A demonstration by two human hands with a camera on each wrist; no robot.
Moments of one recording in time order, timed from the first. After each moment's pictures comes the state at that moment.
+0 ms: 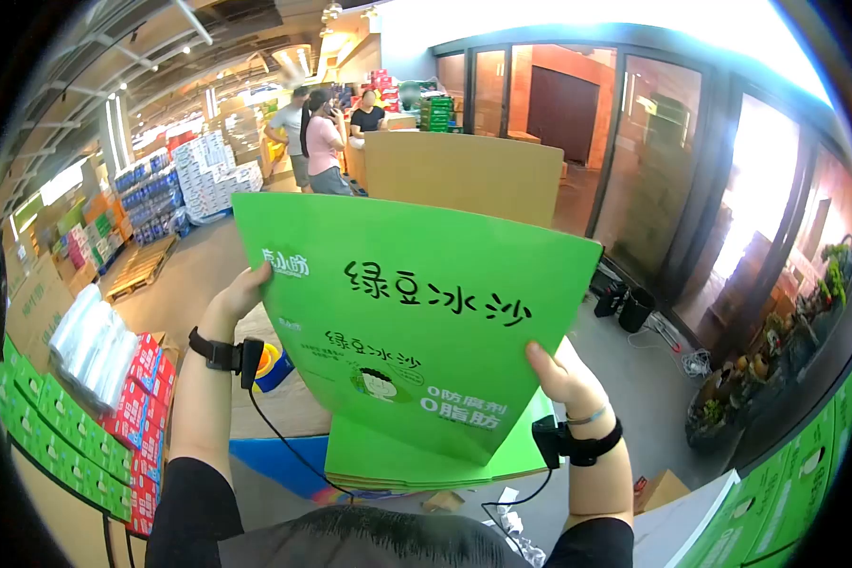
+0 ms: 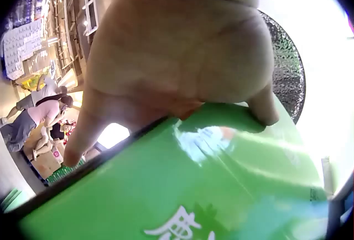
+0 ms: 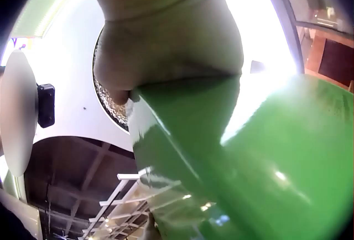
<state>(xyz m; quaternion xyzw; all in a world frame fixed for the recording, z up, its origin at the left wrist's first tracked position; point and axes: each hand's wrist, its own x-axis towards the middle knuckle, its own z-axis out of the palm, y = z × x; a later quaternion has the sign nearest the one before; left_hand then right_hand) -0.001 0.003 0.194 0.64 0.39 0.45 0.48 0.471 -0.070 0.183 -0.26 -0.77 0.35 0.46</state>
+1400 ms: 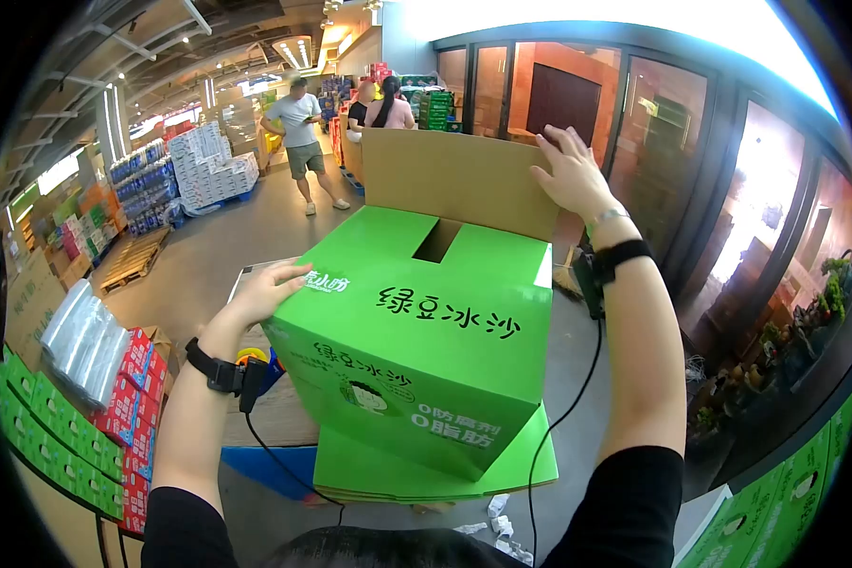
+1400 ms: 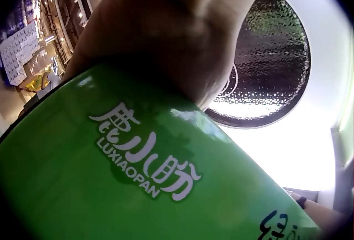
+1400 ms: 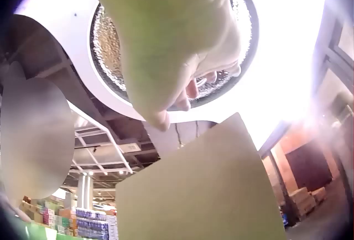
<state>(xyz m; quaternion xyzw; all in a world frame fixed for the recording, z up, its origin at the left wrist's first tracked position) 0.058 0.002 0.213 0.72 0.59 0.31 0.17 0.490 0.141 0.323 -0.42 -0.76 -0.37 0.32</state>
